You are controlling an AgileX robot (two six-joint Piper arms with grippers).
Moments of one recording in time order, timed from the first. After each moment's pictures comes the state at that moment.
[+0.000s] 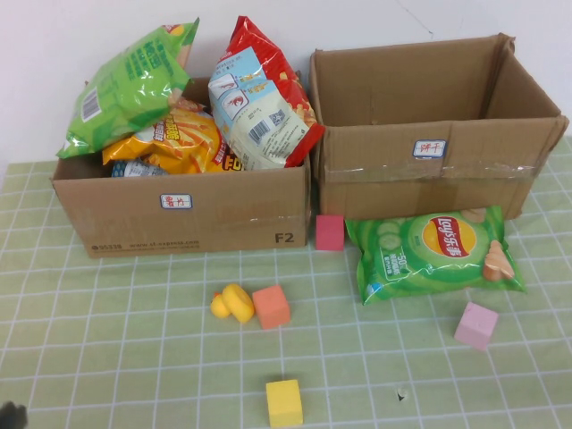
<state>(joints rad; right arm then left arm) 0.44 0.41 -0.32 -0.10 0.56 0.21 -0.02 0.04 -0.19 -0.55 0.48 0.60</state>
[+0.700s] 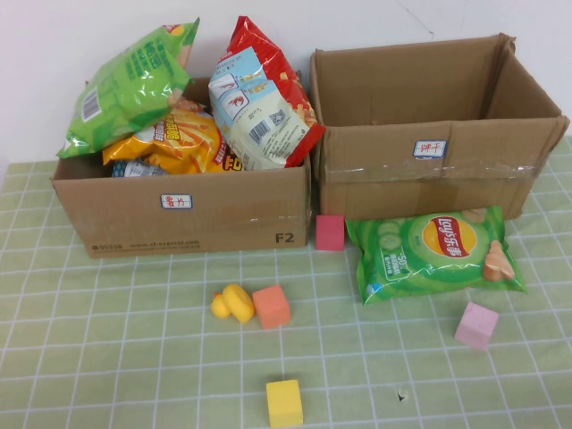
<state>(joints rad) 0.44 0.41 -0.28 -0.10 0.65 0.21 -0.02 -0.01 -0.13 0.07 0.40 0.14</state>
